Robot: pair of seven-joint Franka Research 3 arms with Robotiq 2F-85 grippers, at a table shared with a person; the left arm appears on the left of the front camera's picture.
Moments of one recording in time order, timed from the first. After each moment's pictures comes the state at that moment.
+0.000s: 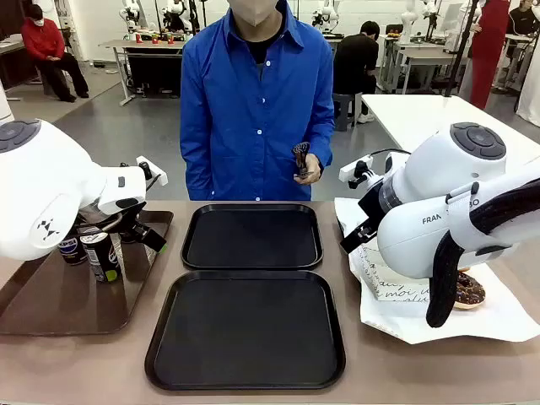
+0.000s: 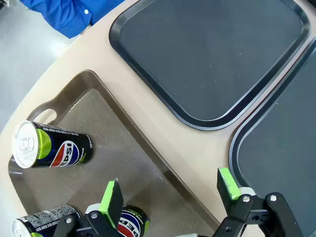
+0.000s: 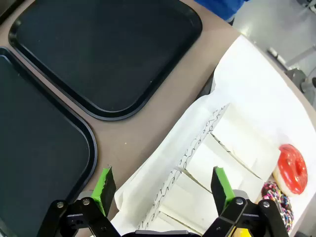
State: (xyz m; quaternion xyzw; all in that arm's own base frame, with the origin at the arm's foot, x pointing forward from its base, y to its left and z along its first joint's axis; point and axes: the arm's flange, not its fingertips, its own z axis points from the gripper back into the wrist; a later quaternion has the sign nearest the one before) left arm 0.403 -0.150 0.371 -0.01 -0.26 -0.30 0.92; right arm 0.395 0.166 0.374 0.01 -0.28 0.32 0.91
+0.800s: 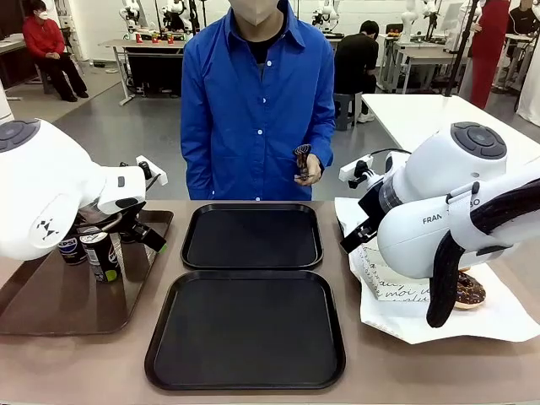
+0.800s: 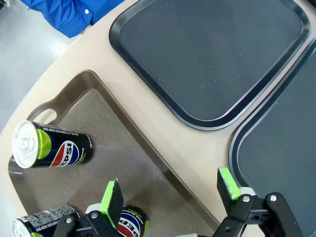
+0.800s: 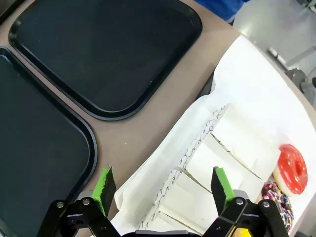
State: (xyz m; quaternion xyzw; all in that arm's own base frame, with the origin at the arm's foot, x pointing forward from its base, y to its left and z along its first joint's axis) left arm 0.403 -0.150 0.371 -0.01 -0.26 -0.30 0.92; right arm 0.395 0.166 0.374 0.01 -0.28 0.32 0.91
